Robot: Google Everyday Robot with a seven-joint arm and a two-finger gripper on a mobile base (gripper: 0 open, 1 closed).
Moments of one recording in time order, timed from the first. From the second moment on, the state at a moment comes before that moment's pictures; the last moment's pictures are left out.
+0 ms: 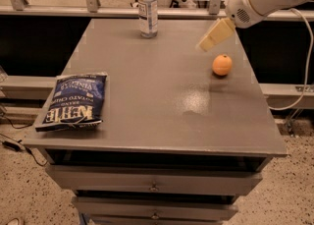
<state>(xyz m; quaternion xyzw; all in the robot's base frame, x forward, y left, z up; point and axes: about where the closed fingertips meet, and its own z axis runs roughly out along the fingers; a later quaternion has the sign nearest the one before) 0.676 -0.176 0.951 -0.47 0.79 0.05 0.39</state>
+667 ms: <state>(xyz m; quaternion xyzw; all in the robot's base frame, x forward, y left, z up) 0.715 -0.126 0.939 -0.41 0.79 0.12 0.44</state>
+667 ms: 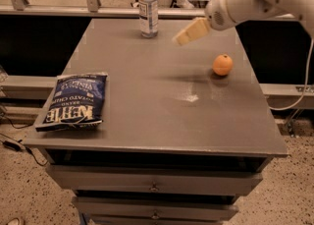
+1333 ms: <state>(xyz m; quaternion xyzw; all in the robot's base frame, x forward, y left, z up) 0.786 -0.046 0.941 -0.35 0.75 0.22 0.52</state>
